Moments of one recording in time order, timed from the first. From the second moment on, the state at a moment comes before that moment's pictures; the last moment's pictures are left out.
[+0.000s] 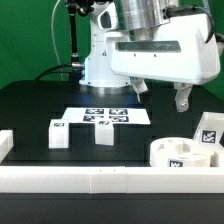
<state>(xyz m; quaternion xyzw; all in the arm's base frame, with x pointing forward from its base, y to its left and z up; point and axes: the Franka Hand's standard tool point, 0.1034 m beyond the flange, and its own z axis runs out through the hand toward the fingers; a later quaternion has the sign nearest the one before) 0.611 0.044 0.104 -0.88 0.47 0.05 0.09</state>
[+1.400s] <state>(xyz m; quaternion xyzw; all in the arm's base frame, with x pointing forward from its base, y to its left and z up) 0.585 -0.021 0.081 -1.00 0.09 0.02 0.03</state>
